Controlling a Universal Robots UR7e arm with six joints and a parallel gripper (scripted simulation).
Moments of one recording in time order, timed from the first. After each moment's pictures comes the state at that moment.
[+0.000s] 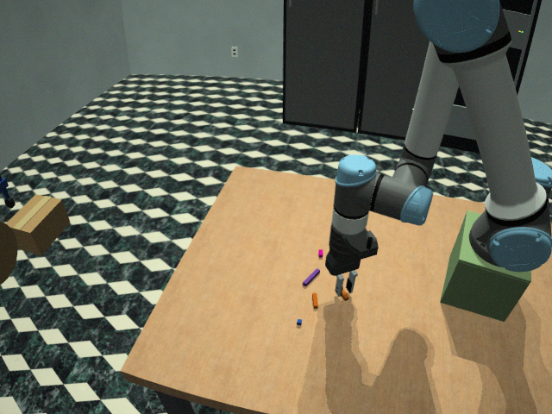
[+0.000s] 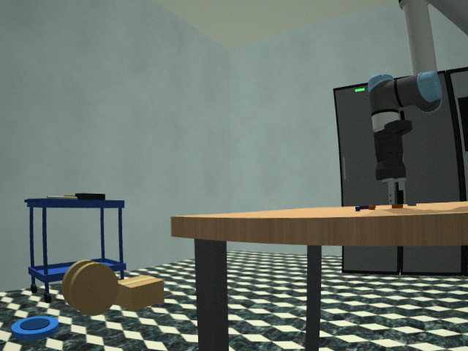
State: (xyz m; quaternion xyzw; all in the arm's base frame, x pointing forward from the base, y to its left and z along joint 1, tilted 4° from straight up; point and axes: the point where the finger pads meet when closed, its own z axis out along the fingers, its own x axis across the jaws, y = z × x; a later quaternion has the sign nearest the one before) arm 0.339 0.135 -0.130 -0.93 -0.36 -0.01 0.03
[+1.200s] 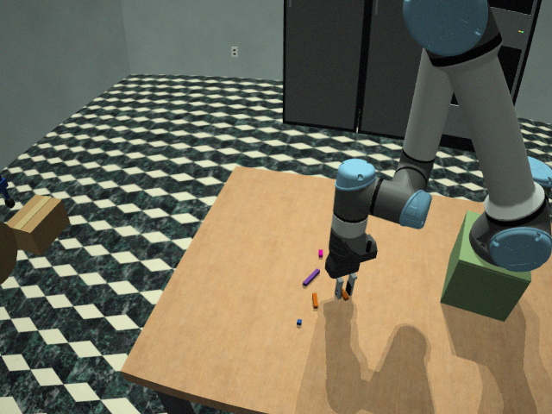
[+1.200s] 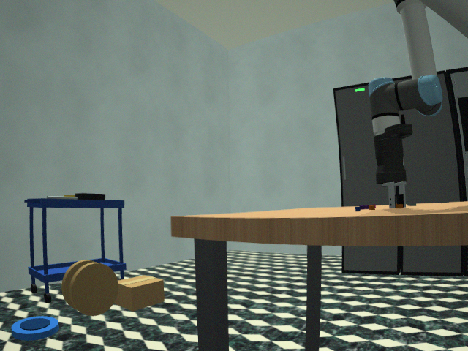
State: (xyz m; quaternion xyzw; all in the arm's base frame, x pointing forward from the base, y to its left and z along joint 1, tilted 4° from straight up) arm 0.338 0.136 -0.139 -0.93 -0.36 -0.01 0.03
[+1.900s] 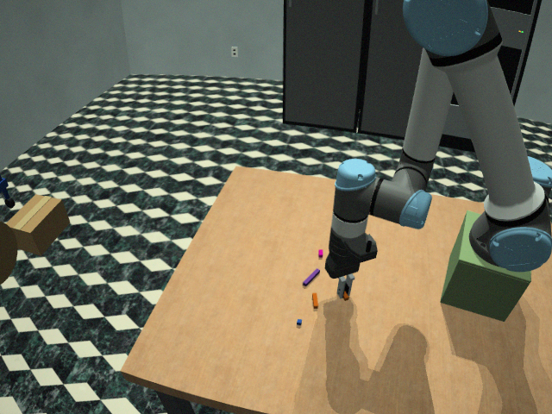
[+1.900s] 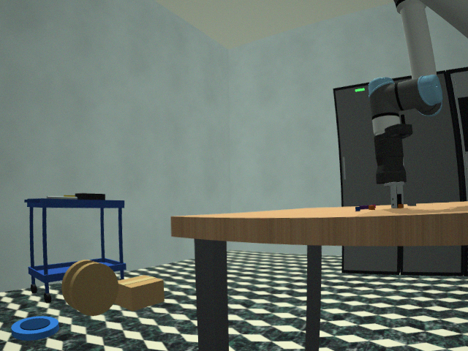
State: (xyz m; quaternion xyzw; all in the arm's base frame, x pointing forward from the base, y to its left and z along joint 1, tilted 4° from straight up) arm 0.338 0.136 -0.139 -0.93 -0.36 -0.01 0.03
